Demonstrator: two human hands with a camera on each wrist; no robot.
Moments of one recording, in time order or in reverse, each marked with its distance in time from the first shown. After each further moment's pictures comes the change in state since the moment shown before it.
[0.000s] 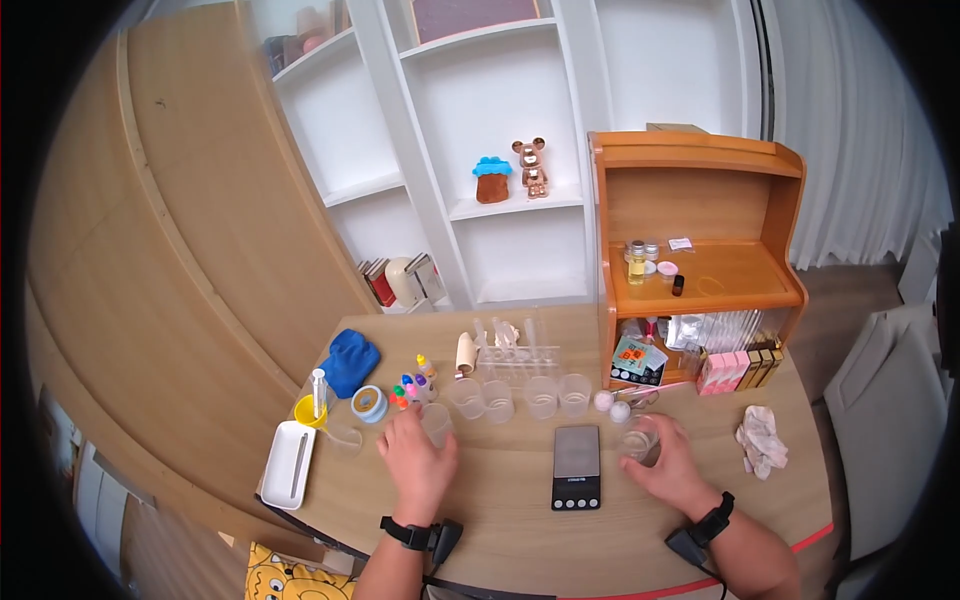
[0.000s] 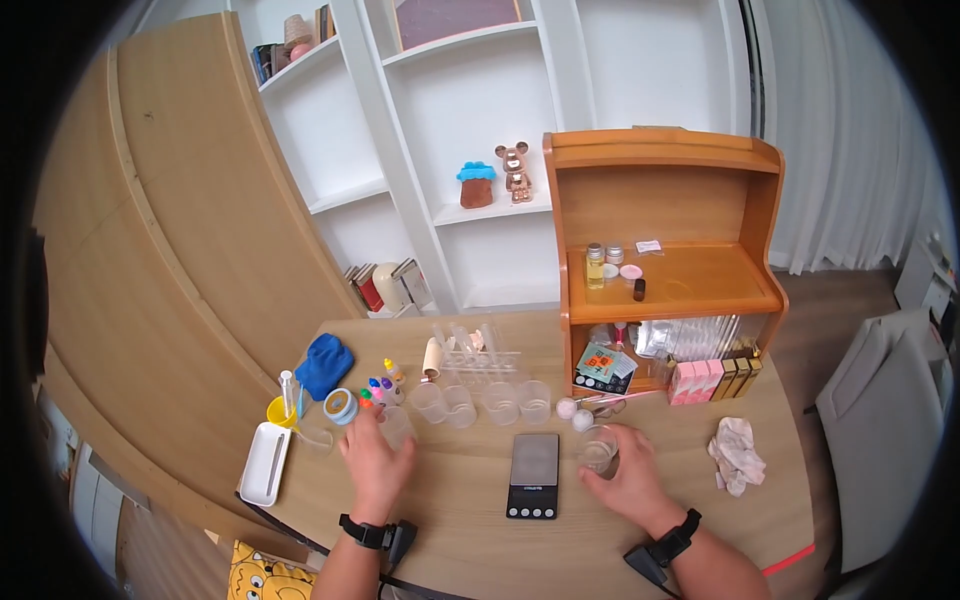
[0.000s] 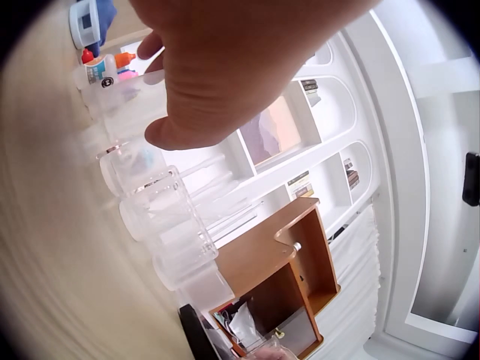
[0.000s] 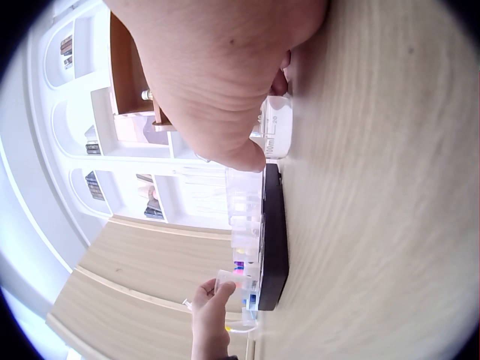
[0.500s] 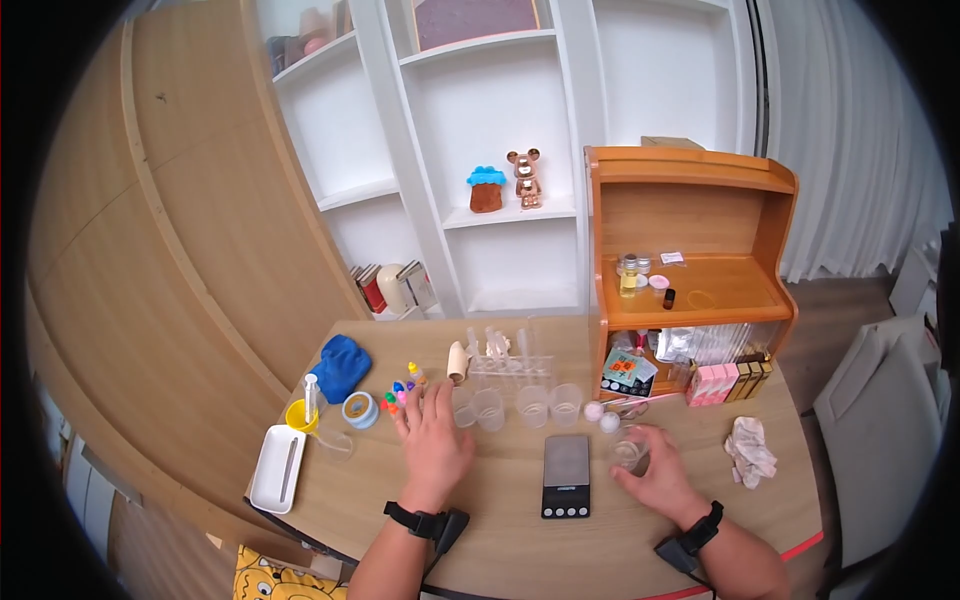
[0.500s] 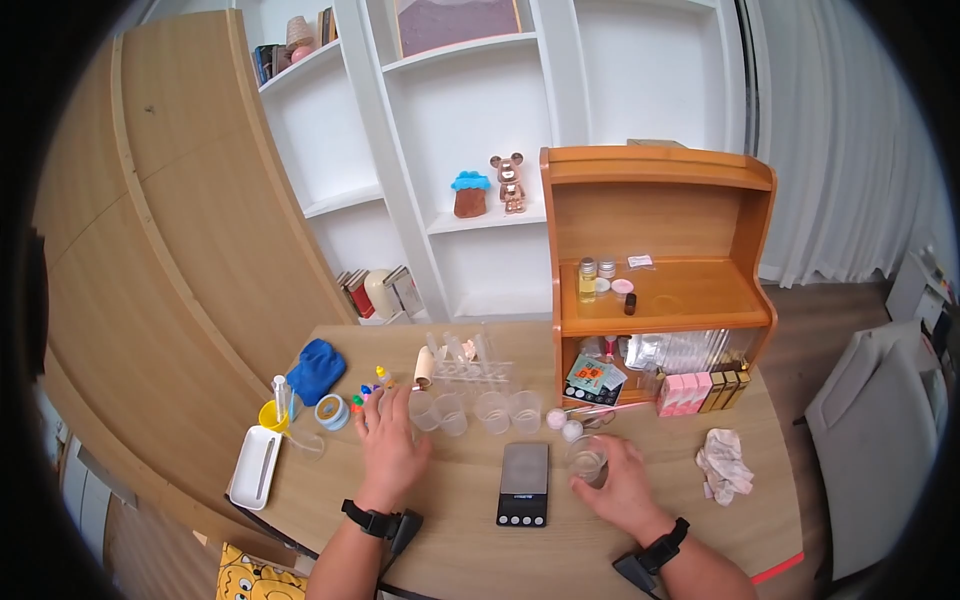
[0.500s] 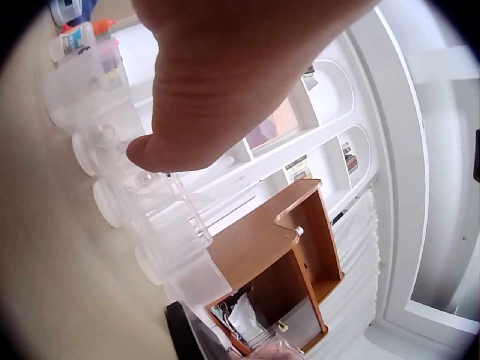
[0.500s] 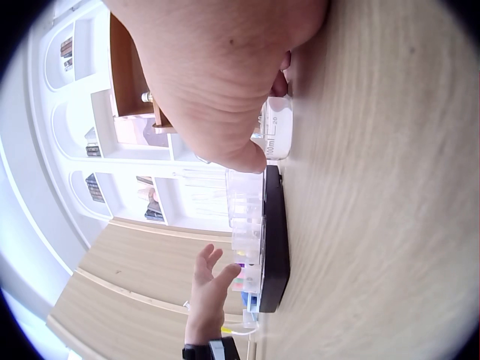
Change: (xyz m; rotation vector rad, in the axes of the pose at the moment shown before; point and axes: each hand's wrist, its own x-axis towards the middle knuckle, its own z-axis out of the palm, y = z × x) left_hand 0.026 0.033 0.013 0.078 -0.068 0.234; right_hand 0.000 0.000 -0.002 -0.062 0.005 -0.018
